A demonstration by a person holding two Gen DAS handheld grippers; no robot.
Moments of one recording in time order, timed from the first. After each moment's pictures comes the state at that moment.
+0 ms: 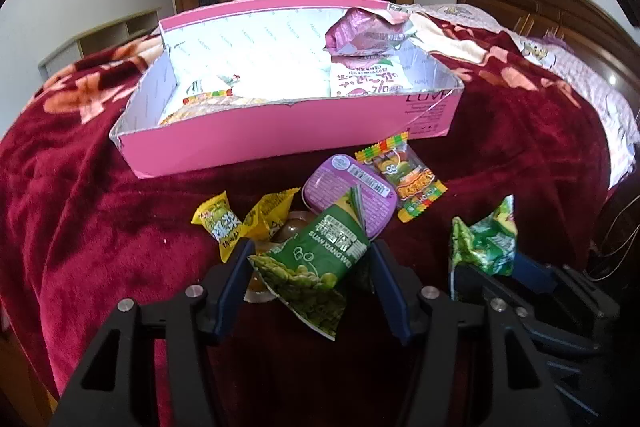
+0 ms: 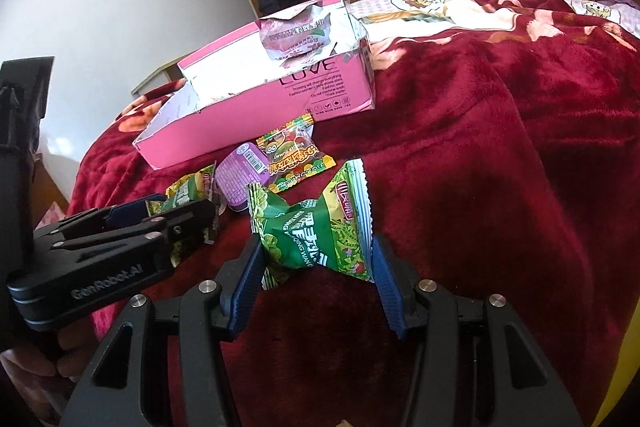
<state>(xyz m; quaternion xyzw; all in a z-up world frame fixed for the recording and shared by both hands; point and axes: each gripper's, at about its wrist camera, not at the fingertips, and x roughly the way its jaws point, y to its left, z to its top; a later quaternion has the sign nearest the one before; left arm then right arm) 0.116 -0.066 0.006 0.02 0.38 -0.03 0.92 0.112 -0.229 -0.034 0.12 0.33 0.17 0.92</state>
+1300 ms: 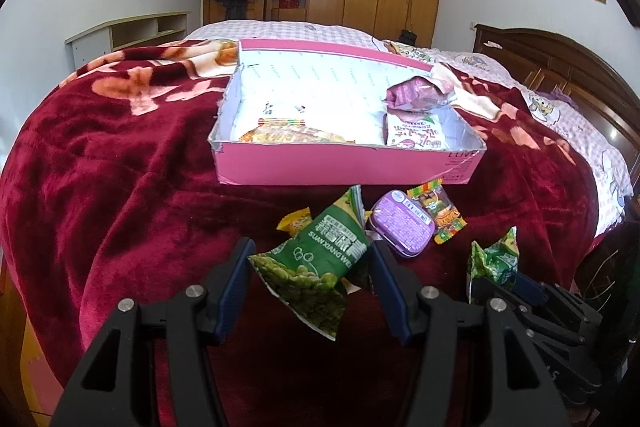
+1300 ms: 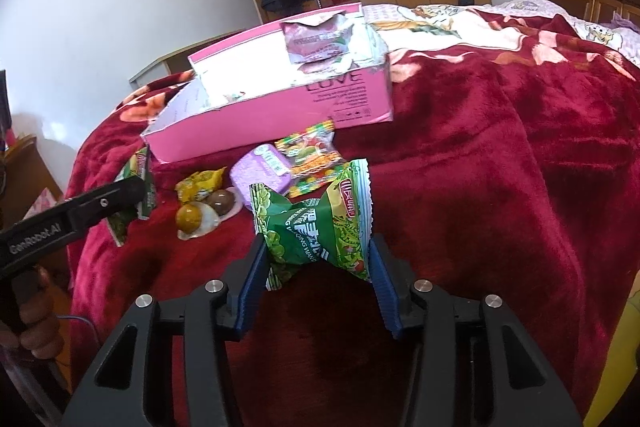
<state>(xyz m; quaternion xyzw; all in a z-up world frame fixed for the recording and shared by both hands) 0.082 0.002 0.034 -0.04 0.33 -0.01 0.94 0.101 -0.208 -0.016 0.09 0.33 0.17 0.92</state>
